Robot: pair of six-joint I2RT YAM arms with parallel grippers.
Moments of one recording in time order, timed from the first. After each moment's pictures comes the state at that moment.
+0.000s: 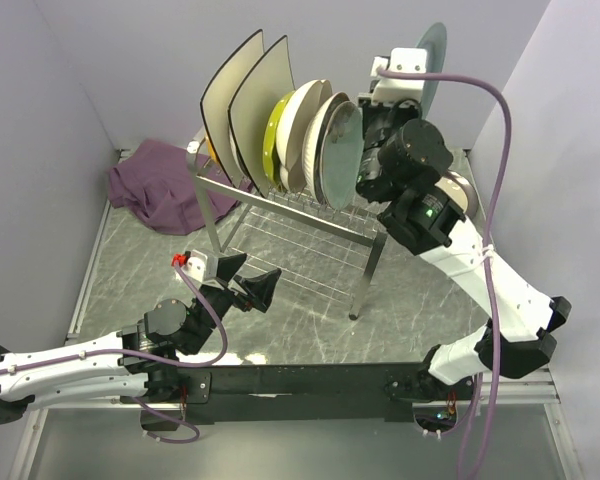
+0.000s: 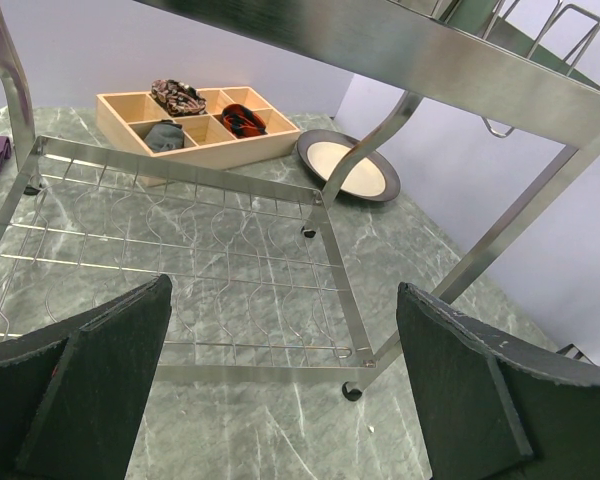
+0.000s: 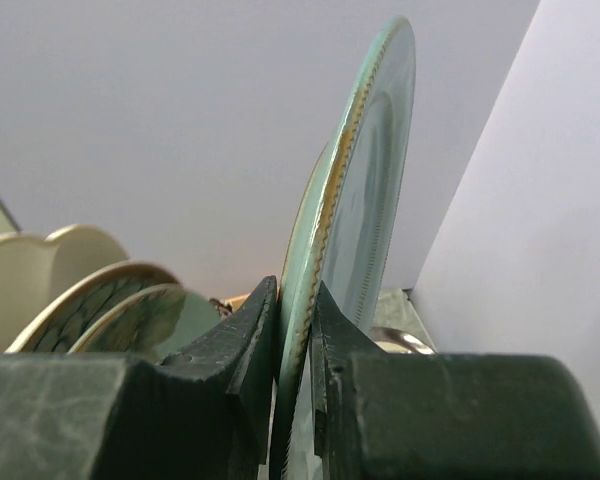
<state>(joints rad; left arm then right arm) -1.30 0.59 0.48 0.28 -0.73 -0.28 0.93 1.43 1.86 0.02 1.15 -0.53</state>
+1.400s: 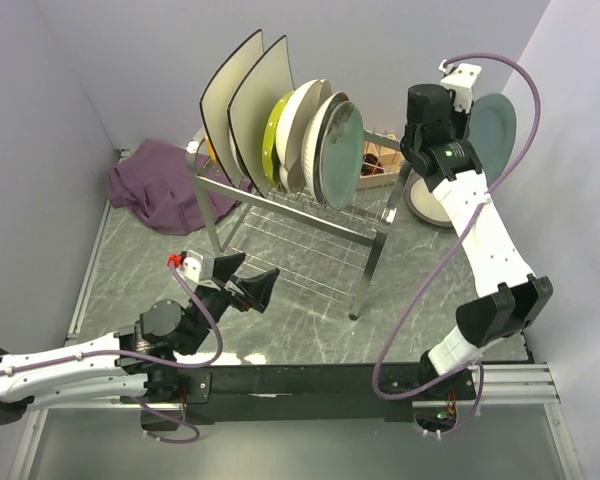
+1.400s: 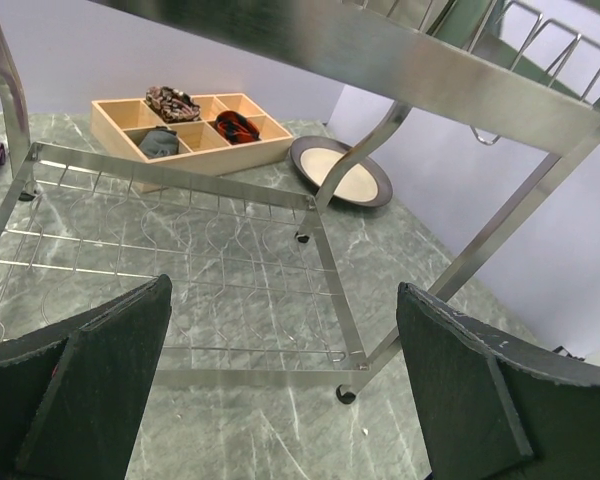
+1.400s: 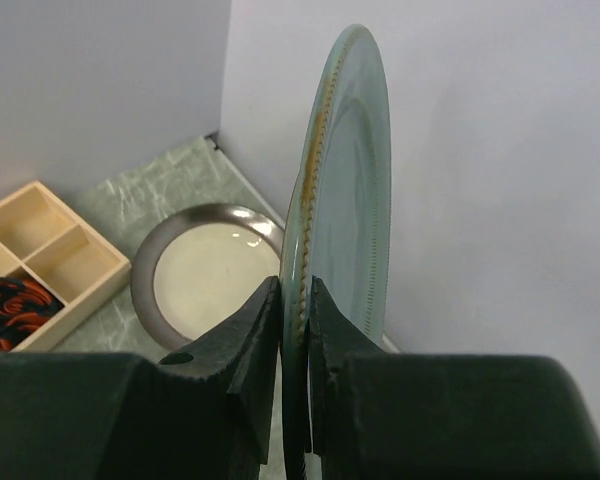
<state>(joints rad) -1.30 0.57 0.48 0.28 -0.72 -0.28 0.31 1.58 1.84 -0.60 1.09 0.05</state>
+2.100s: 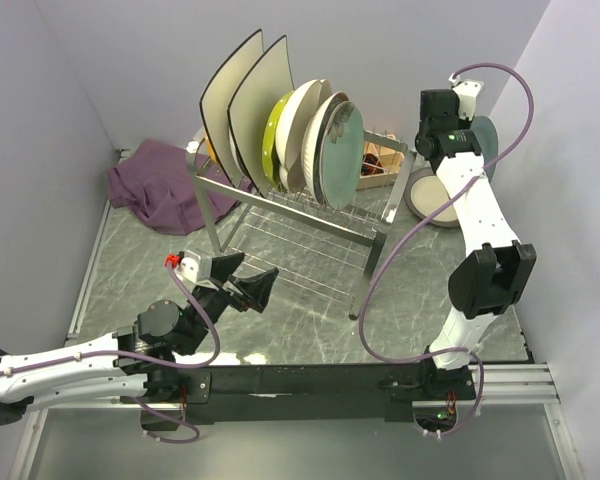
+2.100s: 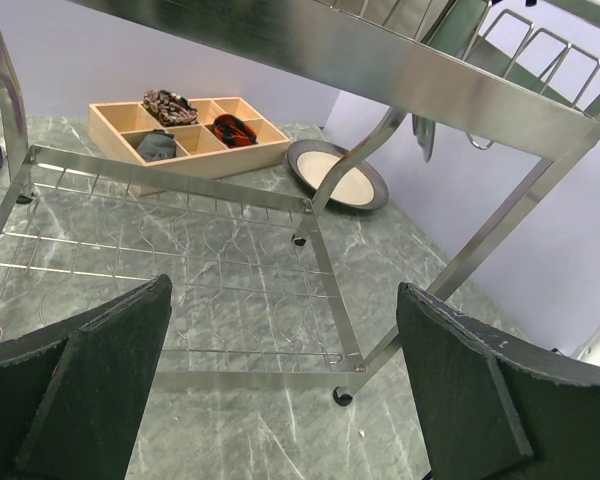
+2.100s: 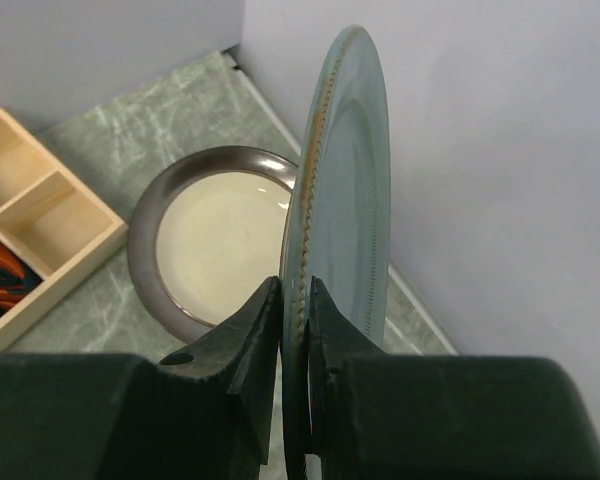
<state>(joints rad) -1.30 0.55 0.48 0.28 -0.72 -0.28 0.12 1.77 1.87 -0.69 0.83 0.18</state>
